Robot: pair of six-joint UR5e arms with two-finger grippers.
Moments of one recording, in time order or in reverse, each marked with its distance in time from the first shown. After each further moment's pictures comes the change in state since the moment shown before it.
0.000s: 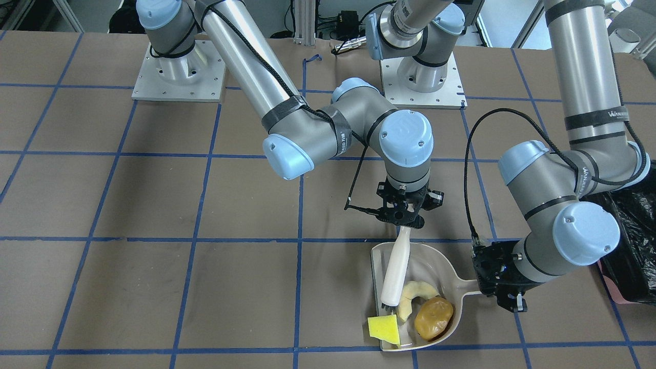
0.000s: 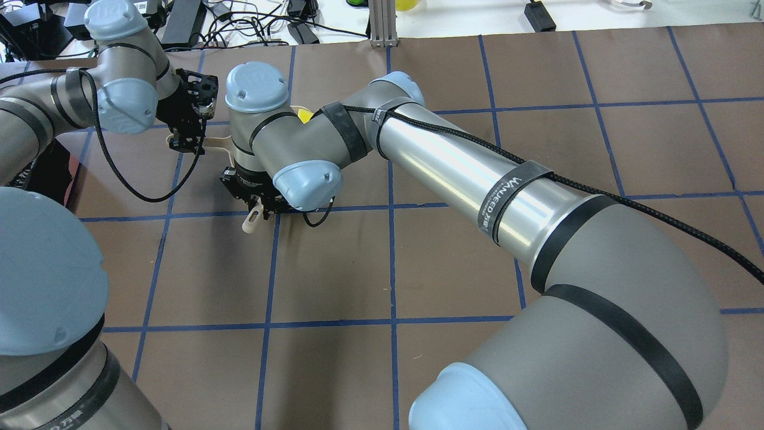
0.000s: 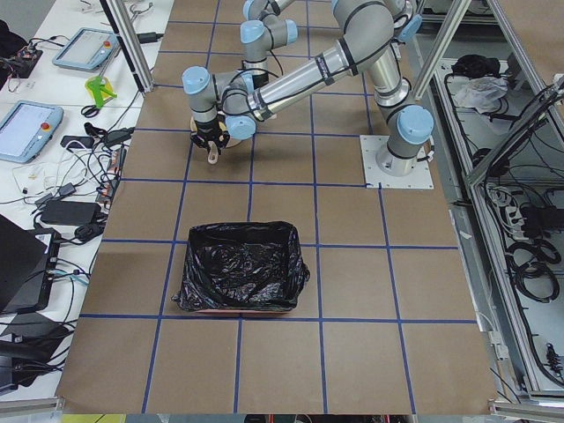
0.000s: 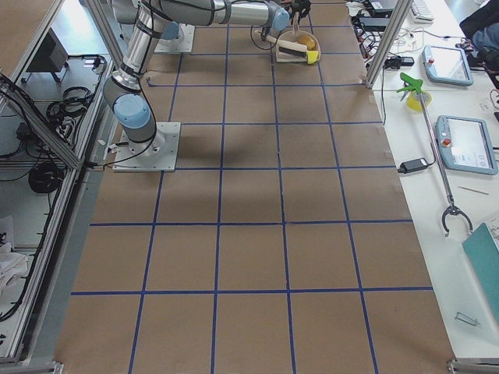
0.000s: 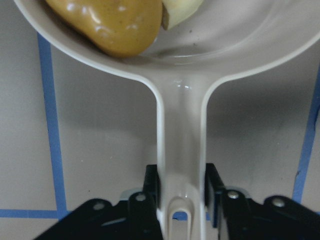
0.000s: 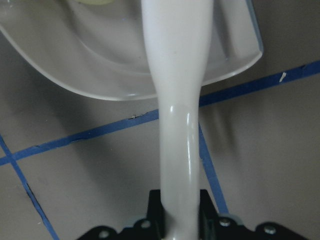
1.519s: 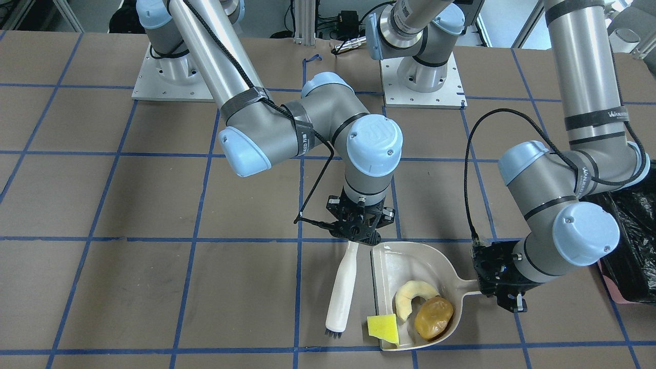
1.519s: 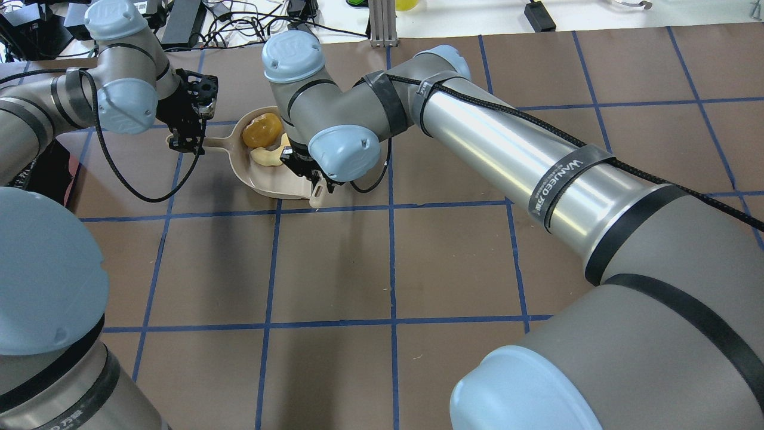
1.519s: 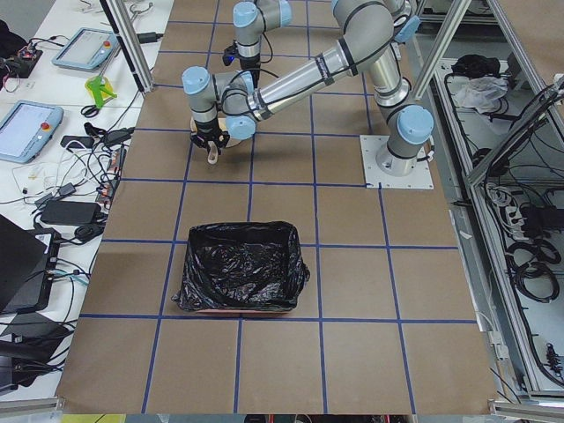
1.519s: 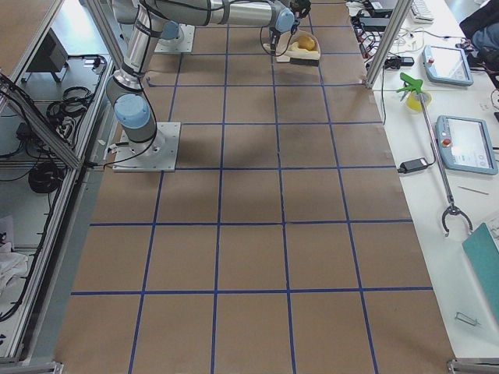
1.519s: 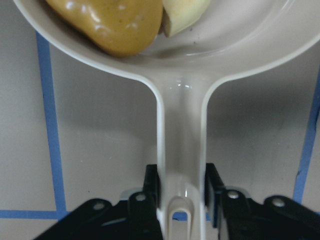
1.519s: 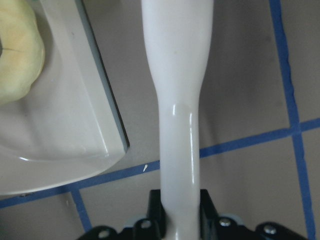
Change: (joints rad) left arm 0.000 -0.002 0.001 0.000 0.001 0.000; right arm -0.107 -0.058 0.042 0.118 -0.240 -0.221
